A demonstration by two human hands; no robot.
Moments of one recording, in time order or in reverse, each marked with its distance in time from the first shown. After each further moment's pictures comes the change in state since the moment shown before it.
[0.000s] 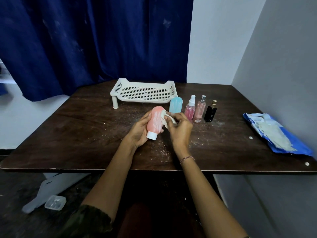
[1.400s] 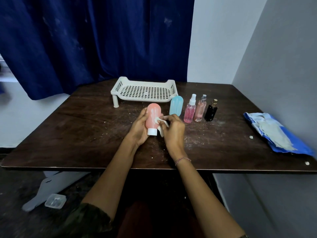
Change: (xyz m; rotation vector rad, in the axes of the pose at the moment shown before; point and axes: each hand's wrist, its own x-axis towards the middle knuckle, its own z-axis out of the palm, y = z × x) left_hand 0.007 -0.003 -0.006 -0.108 0.050 0.094; right_hand -0.014 -0.011 0.008 -0.121 -0.093 -0.064
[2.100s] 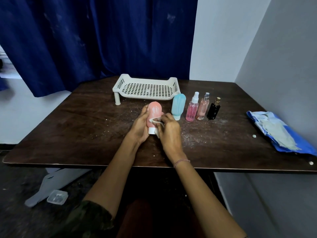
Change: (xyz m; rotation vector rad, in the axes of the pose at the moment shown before) left_hand -0.001 0.001 0.000 0.021 0.042 0.027; right_hand -0.010 -0.006 0.008 -0.125 -0.097 -0.199
